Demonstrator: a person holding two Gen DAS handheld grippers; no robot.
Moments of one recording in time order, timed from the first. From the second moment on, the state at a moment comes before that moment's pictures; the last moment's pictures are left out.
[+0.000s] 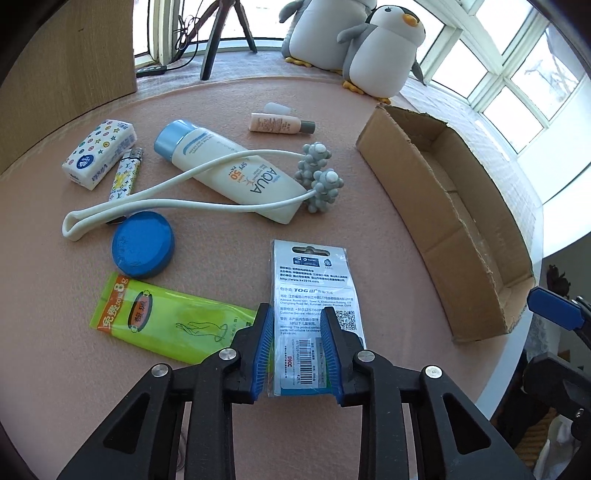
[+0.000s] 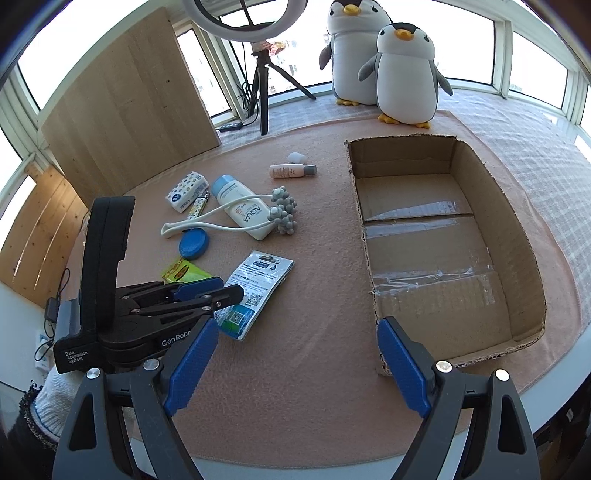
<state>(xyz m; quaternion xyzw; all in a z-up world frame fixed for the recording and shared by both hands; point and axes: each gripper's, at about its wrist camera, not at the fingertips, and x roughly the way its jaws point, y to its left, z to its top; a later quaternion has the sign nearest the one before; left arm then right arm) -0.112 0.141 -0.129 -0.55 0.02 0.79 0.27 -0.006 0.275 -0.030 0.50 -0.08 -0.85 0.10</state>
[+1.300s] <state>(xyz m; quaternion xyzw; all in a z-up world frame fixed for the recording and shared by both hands) -0.084 0.109 -0.139 -0.56 0.00 0.78 0.28 0.013 0.282 -0.073 0.56 -0.14 -0.80 0.13</state>
